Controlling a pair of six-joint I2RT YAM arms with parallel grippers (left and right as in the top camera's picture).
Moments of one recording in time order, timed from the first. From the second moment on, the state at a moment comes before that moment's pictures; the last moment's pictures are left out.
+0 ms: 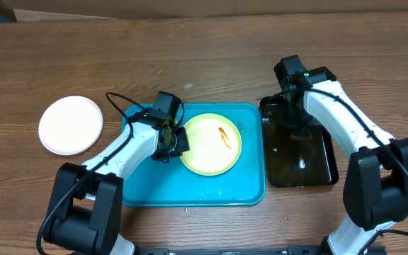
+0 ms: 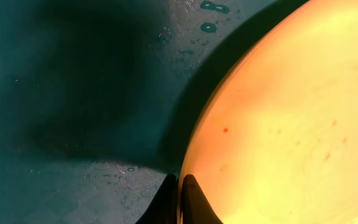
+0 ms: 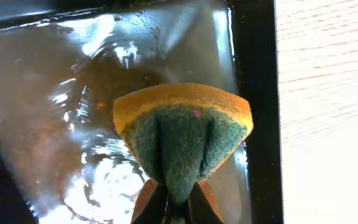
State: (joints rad) left arm -0.31 1.72 0.98 -0.65 0.13 -0.54; right arm 0.27 1.87 1.39 -1.08 0.31 0.43
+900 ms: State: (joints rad) left arm -0.31 1.72 0.98 -0.65 0.13 -0.54; right arm 0.41 1.87 1.64 -1.14 -0.01 0.37
